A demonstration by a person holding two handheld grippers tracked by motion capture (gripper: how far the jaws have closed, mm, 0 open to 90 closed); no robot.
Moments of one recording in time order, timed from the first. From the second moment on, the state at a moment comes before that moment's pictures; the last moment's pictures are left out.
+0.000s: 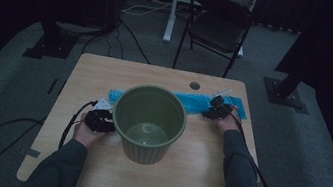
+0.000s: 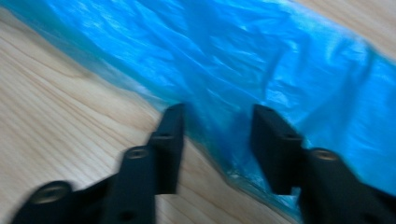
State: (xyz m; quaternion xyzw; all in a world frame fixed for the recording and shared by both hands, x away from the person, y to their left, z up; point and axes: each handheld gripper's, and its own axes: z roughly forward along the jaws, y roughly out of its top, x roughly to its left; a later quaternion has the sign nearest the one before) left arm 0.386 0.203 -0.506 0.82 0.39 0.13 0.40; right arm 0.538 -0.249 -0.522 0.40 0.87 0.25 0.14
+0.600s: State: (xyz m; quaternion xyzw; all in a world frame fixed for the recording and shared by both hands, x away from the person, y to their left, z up) left arm 0.354 0.214 -0.498 0.82 0.39 0.12 0.40; right arm 0.465 -0.245 -0.517 0.34 0.90 0.24 0.10
